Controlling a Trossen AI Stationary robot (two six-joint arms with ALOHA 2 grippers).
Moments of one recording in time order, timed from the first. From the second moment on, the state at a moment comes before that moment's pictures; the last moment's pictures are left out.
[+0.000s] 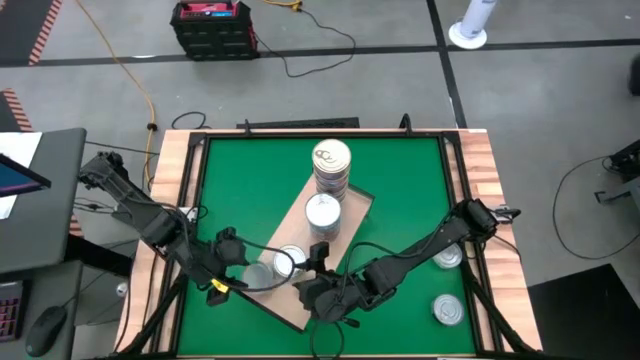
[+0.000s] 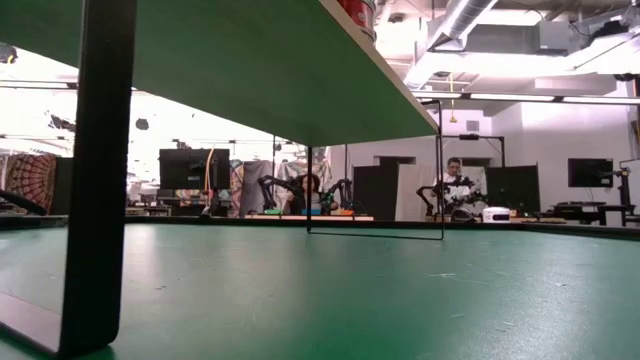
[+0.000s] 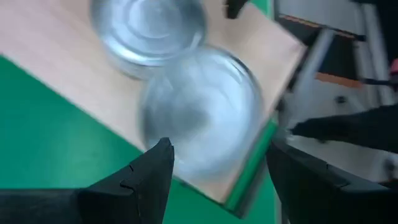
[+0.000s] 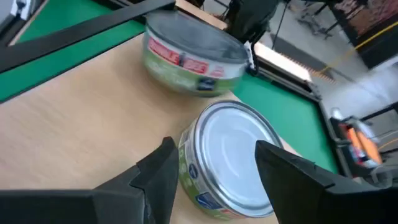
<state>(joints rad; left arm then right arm) -0.68 1.16 1.18 -0.85 -0.24 -0.75 0.51 2.04 1.78 -0.42 0.72 -0.11</state>
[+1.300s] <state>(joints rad) -0.70 1.03 1.01 -0.92 -0.32 -0.60 0.39 2.05 1.89 -0.36 0.34 0.17</state>
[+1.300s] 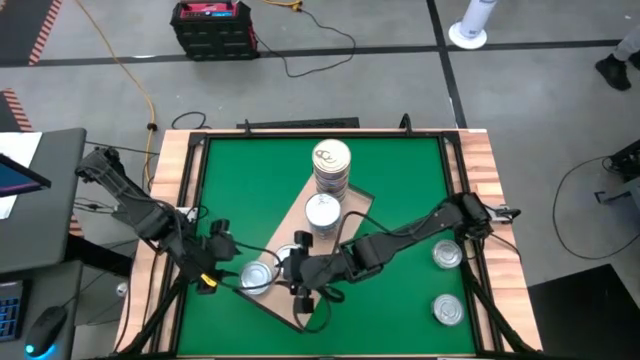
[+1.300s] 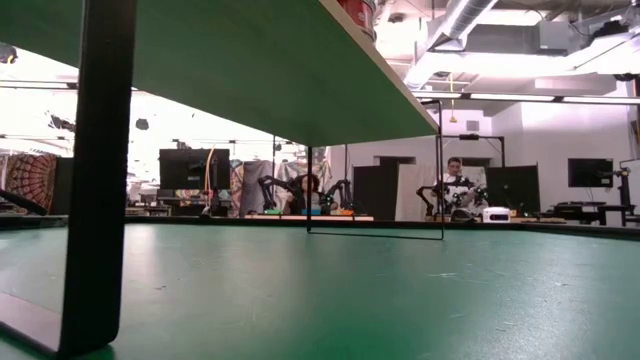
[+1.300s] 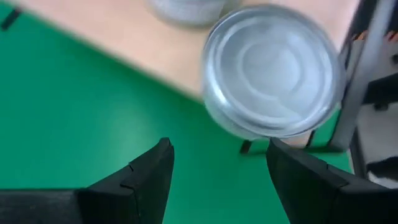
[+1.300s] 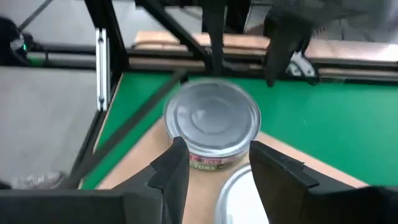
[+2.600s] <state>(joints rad) -0.70 1.04 1.02 -0.74 -0.30 -0.56 0.44 2.05 1.88 -0.57 0.11 0.26</state>
